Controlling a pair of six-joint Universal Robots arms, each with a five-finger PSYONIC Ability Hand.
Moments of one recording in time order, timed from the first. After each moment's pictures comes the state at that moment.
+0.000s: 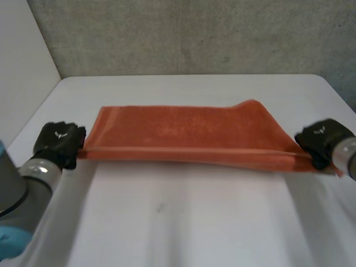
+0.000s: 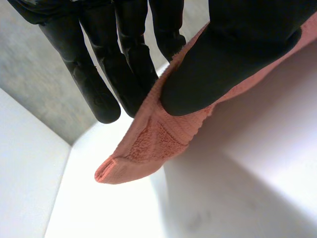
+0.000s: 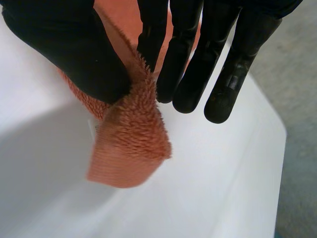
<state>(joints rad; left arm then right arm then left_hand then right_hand) 4.51 -1.75 -1.93 3.46 -1.55 3.59 1.65 -1.28 1.58 0.24 1.44 2.33 1.20 1.22 1.22 1.22 1.04 0.95 1.18 1.19 1.19 0.99</state>
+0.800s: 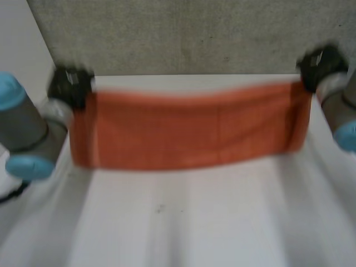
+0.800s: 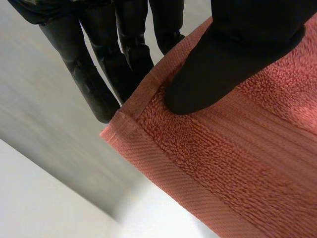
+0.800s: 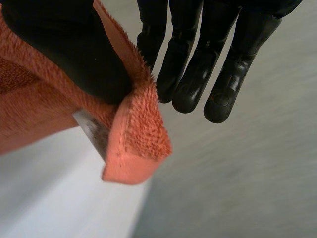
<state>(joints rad) 4.46 -2.04 -1.35 3.55 -1.52 3.68 1.78 -1.02 1.02 -0.08 1.60 2.30 1.20 1.22 1.22 1.22 1.04 0.95 1.19 1.19 1.19 0.99</state>
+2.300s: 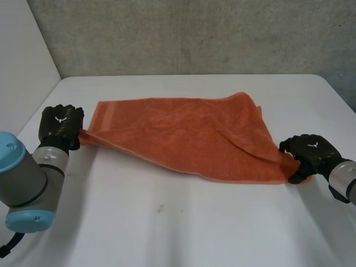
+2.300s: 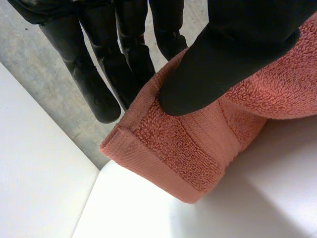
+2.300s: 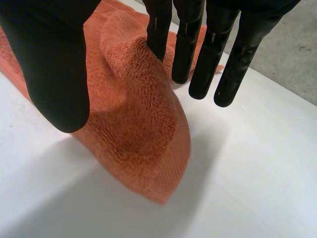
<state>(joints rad) 4.50 -1.96 -1.85 3.81 -1.59 3.50 1.48 -1.14 1.80 -0.21 1.03 2.66 1.20 1.22 1.22 1.22 1.04 0.52 0.61 0.61 0.61 0.43</state>
